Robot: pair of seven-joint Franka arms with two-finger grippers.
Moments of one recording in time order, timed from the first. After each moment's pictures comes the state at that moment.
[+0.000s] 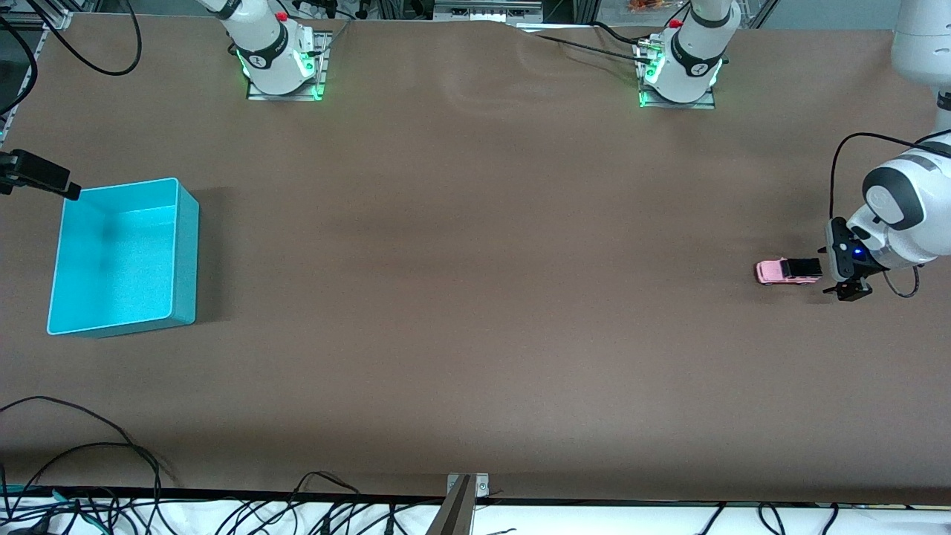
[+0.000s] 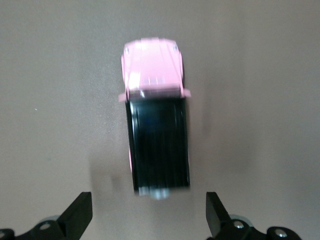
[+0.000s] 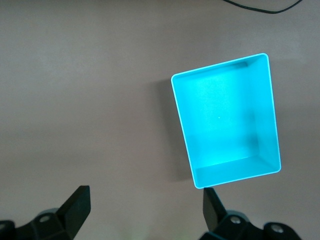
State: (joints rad) left arm 0.22 0.49 0.21 -2.01 -0.13 2.44 2.11; right arm 0.11 0.18 -0.23 -1.32 0.04 1.43 -0.03
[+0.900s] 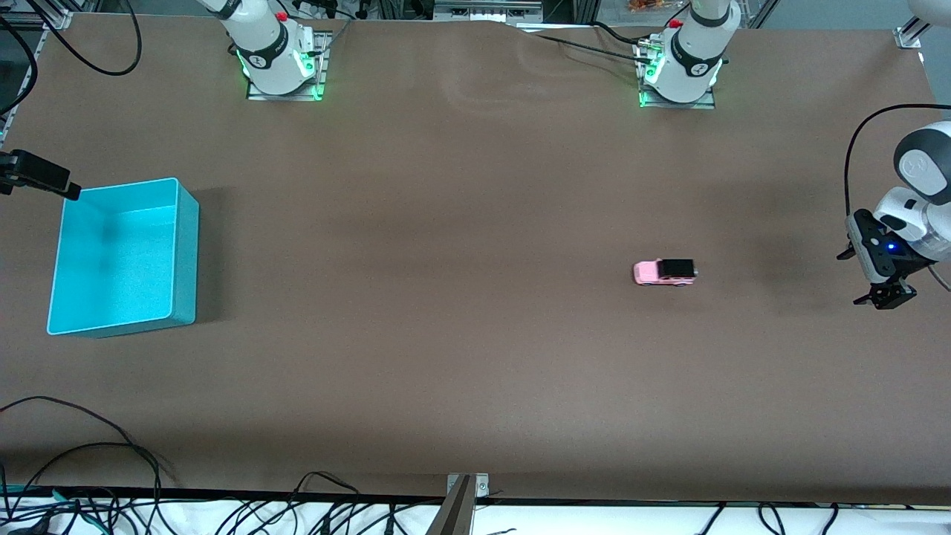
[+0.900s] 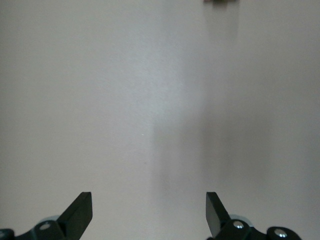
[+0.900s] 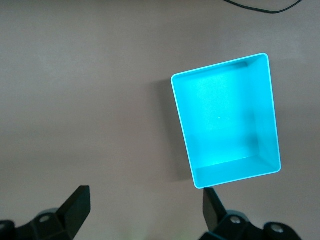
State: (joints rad) left arm 0.14 0.27 0.20 -1.98 -0.13 2.36 1.91; right arm 0.11 0.18 -0.23 -1.32 0.04 1.43 -0.03
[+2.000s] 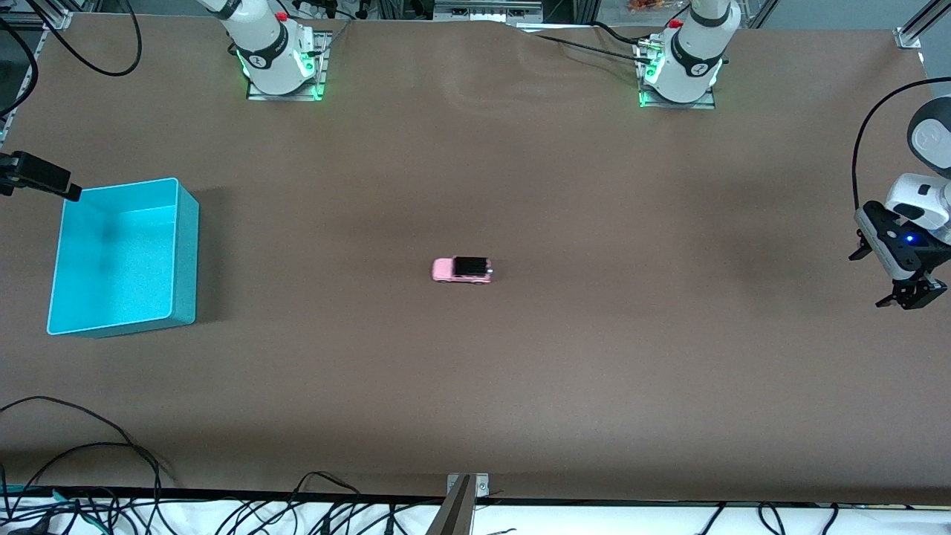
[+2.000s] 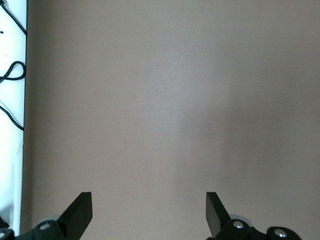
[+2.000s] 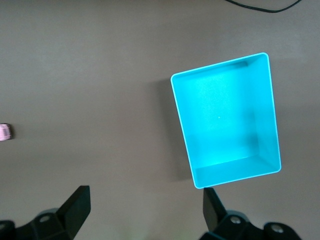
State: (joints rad) left arm 0.12 0.17 0.16 -1.96 -0.06 2.33 1.73; right arm 0.11 0.19 -0.23 -1.32 0.04 1.43 -0.03
